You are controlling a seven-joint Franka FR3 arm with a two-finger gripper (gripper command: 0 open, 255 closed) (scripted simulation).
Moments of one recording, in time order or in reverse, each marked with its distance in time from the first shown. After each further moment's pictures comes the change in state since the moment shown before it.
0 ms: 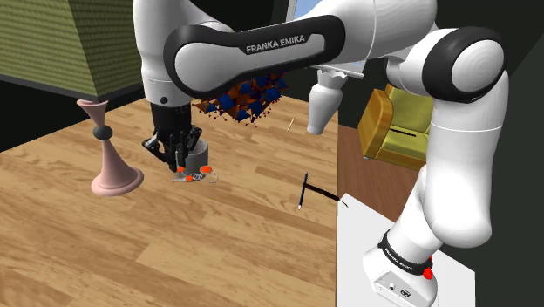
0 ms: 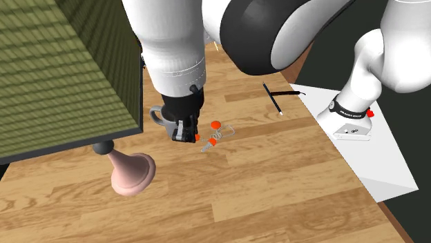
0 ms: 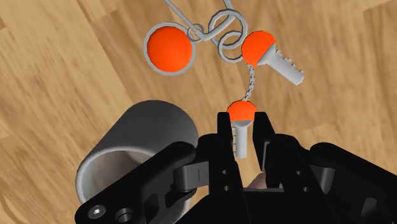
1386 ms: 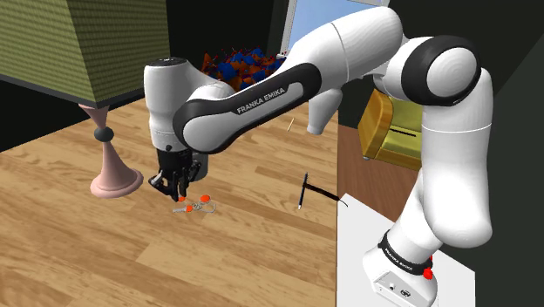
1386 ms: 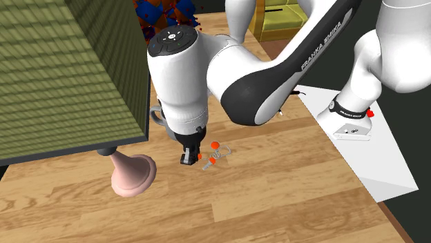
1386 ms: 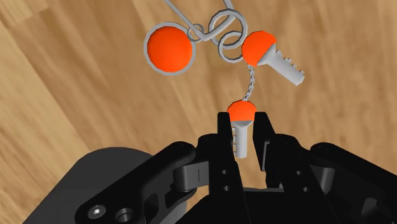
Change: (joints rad) arm 0.008 0.084 -0.022 -0.150 -0.048 0.239 0.032
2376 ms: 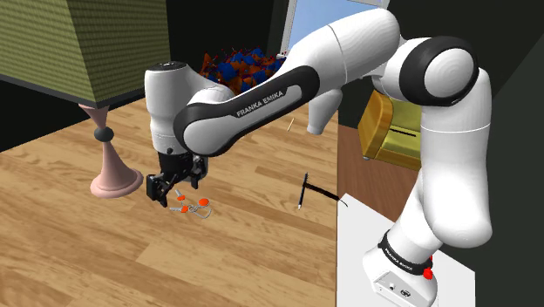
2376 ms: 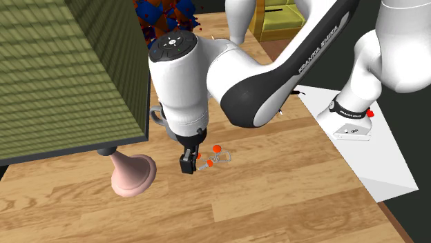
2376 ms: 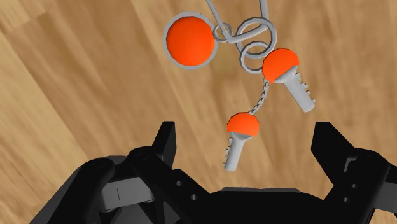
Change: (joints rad) arm 0.000 0.008 -0.002 -0.006 -0.002 0.003 0.001
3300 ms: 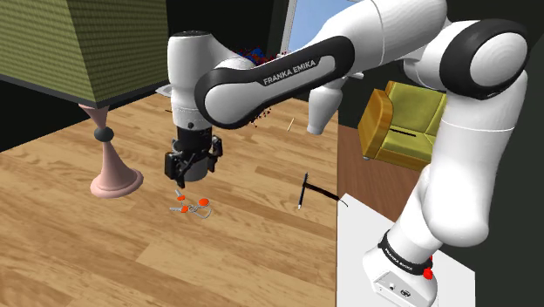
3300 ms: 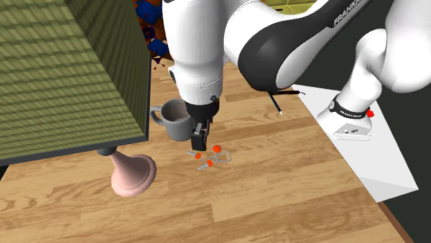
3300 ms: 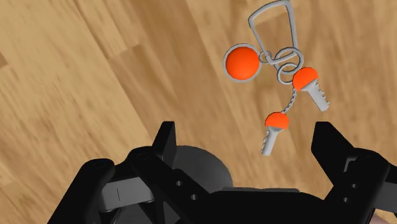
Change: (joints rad) arm -0.065 -0.186 0.018 -0.109 0.087 -0.067 -0.062
